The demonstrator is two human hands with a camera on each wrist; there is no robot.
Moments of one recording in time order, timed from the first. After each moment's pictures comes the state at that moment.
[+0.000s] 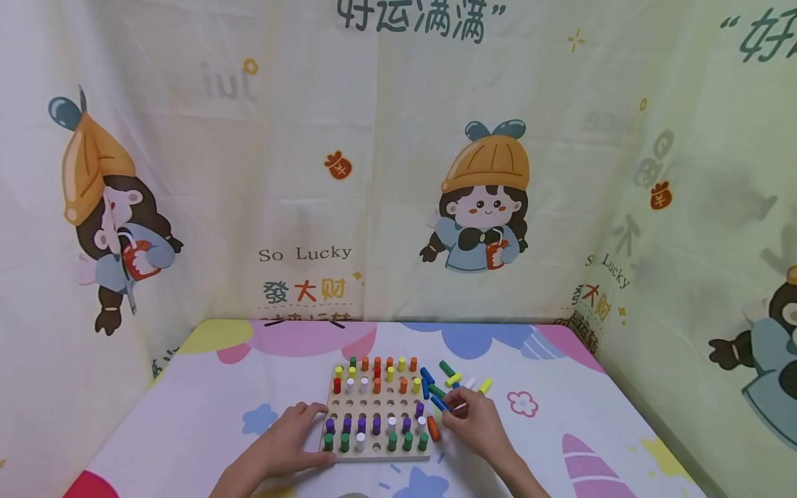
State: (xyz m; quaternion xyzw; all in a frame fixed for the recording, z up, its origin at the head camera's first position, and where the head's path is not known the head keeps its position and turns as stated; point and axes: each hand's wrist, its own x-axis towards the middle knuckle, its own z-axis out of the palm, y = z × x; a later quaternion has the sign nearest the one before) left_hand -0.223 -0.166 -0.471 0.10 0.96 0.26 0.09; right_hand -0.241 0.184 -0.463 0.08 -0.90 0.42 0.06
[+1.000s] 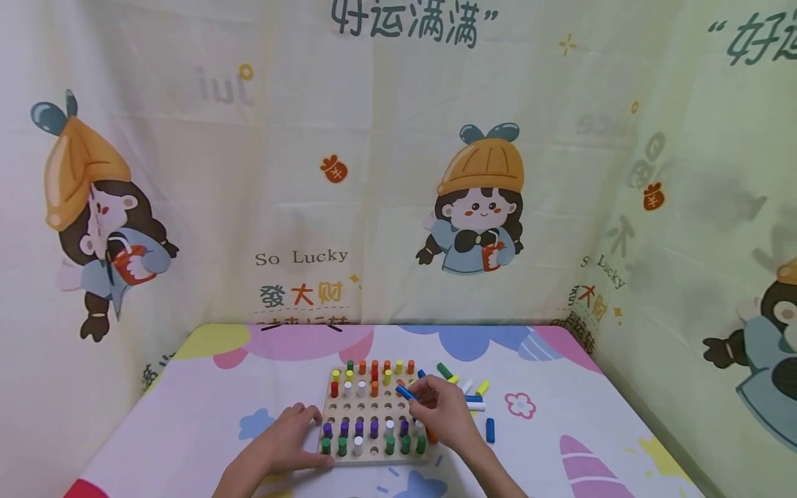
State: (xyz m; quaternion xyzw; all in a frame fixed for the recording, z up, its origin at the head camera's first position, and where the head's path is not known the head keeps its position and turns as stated) left_hand -0.229 -0.163 -0.464 0.11 0.96 0.25 0.10; right_hand -0.241 0.137 -0.441 0.14 -0.87 0.47 0.06
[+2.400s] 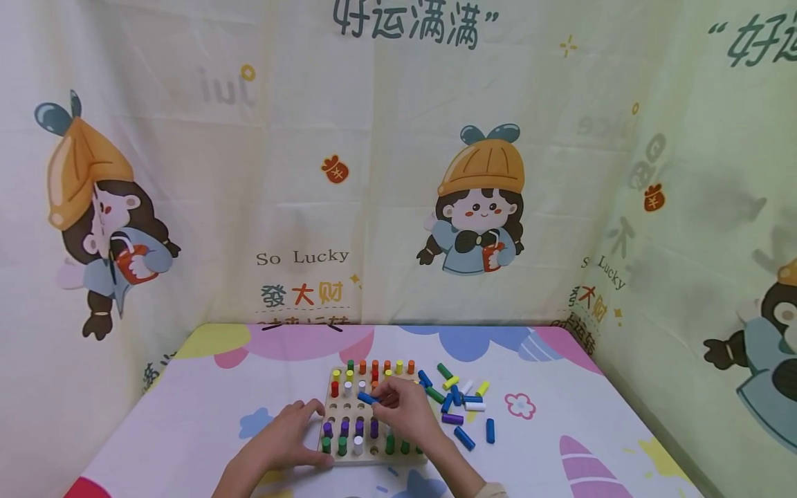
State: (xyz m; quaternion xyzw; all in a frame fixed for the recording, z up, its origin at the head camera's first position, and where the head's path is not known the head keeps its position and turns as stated) left_hand -0.233 -0.165 -0.464 0.11 0.95 0.26 0.10; right_hand -0.251 0.085 -0.449 0.19 -0.85 0.49 0.02
